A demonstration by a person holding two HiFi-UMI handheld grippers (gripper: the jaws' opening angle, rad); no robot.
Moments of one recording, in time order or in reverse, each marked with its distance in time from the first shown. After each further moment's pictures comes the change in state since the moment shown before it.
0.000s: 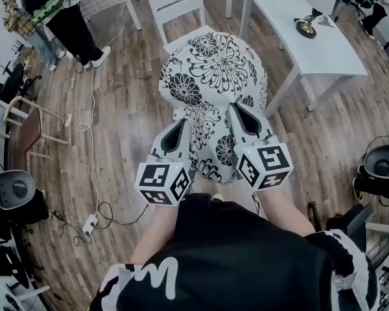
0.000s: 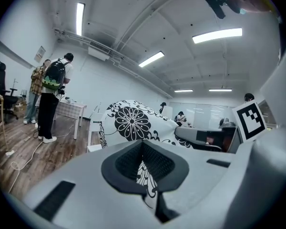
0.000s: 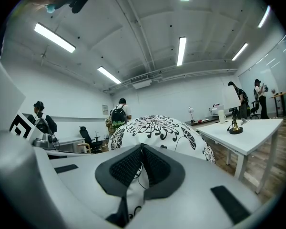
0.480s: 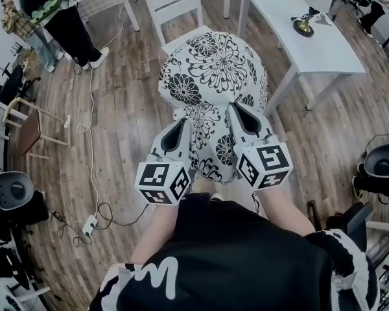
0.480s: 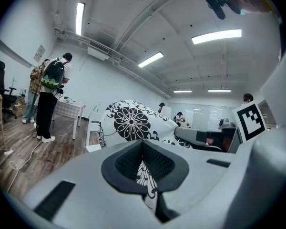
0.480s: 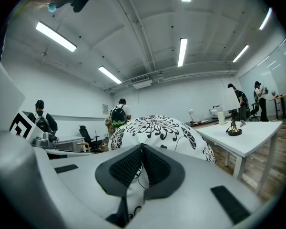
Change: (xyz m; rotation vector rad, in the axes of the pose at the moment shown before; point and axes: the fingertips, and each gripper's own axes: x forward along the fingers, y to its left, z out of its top) left arm -0.003 -0.007 0.006 -0.005 -0.003 -0.014; right arm -0.006 0.002 0.007 -0.017 0.000 -0.005
